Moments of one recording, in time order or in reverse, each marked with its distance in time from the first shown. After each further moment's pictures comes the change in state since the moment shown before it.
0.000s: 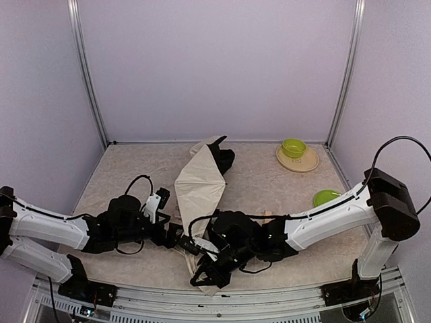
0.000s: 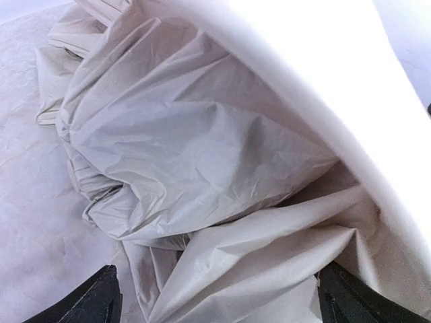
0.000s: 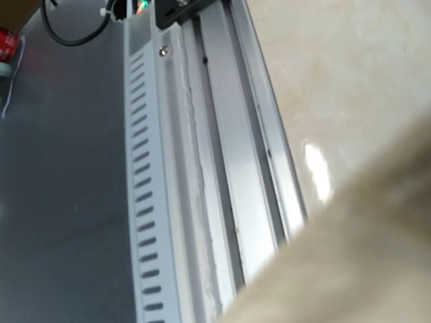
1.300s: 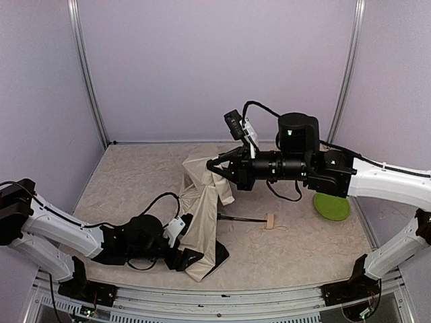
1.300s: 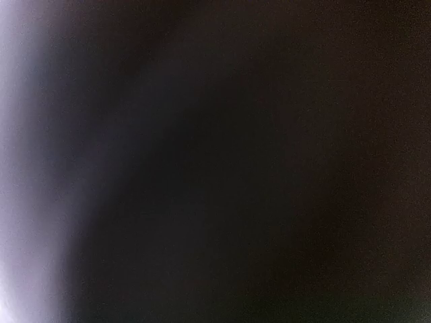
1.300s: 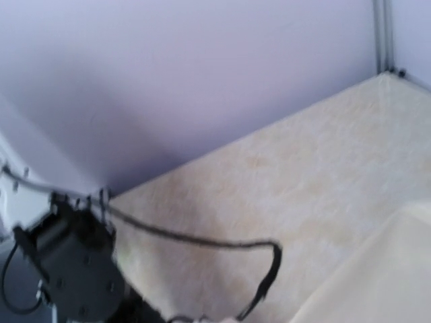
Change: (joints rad) left arm -0.247 0.143 0.030 0.024 -0.036 0.090; right arm -0.271 -0.396 0.205 -0.110 0.251 -0.174
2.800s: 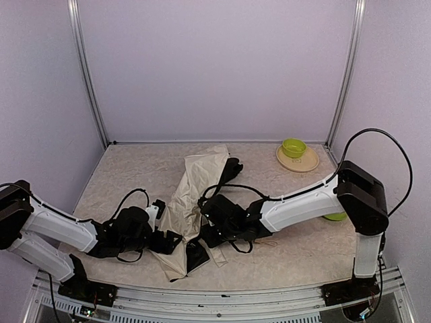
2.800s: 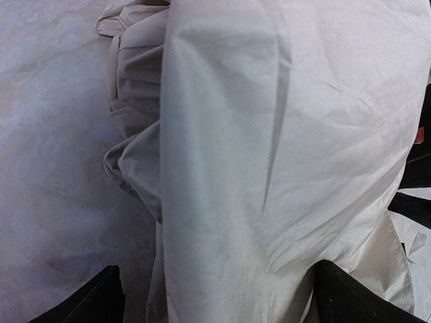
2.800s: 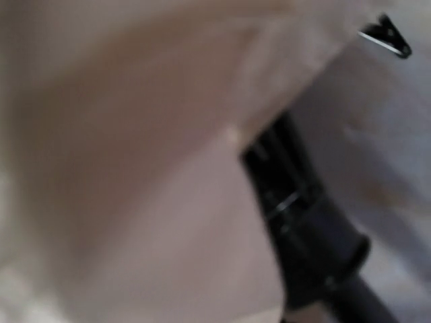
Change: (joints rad) left arm 0.235 -0.029 -0.077 -0.059 -0.134 -0.214; right arm 0.132 0.603 0.026 -0.116 0.464 0.313
